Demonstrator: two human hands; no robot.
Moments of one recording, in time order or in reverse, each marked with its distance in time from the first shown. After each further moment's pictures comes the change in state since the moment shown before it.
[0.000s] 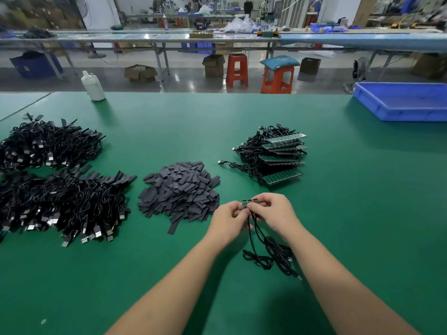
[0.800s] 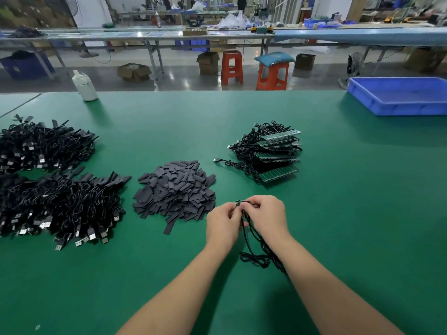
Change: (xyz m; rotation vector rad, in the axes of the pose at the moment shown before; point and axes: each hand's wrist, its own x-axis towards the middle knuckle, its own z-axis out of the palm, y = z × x) left_hand -0.005 -0.005 0.013 0.110 0.249 0.026; right_hand -0.013 -0.003 0.019 -0.231 0.189 -0.076
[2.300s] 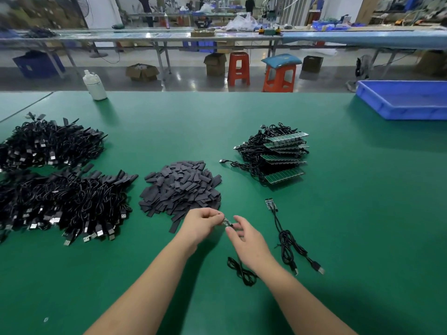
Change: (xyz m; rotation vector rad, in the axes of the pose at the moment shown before) left_hand 0.021 -0.039 -0.062 -0.223 -0.153 -0.208; right_hand -0.047 0.013 0.052 0.197 -0.330 0.066
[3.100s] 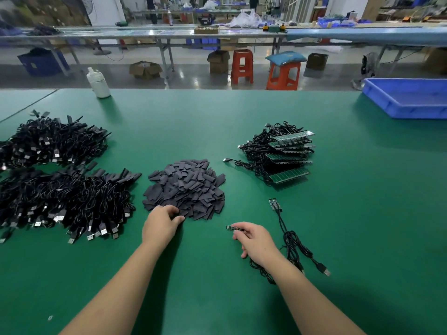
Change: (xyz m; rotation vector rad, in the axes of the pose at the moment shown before) left_hand 0.025 -0.034 -0.090 0.838 0.402 0.022; right_hand 0.024 0.026 -0.003 0.087 -0.084 0.038
